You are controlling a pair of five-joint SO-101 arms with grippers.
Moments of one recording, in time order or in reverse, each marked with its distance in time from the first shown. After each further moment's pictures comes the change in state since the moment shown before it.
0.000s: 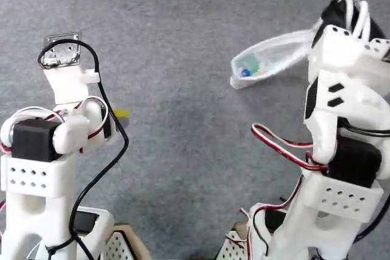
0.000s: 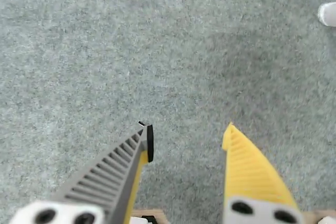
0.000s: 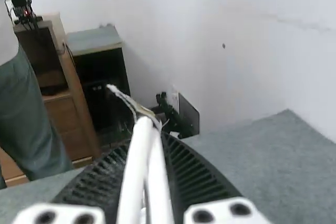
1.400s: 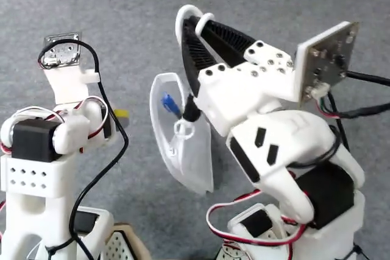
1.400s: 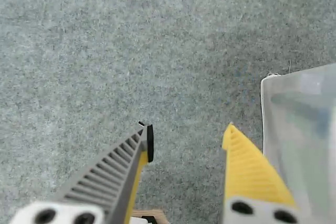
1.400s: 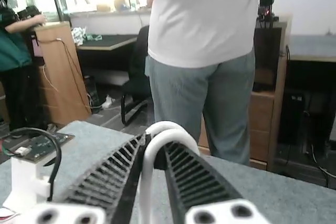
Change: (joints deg) left arm 0.0 0.0 0.0 0.0 0.0; right arm -46.1 -0.2 -11.8 8.3 0.0
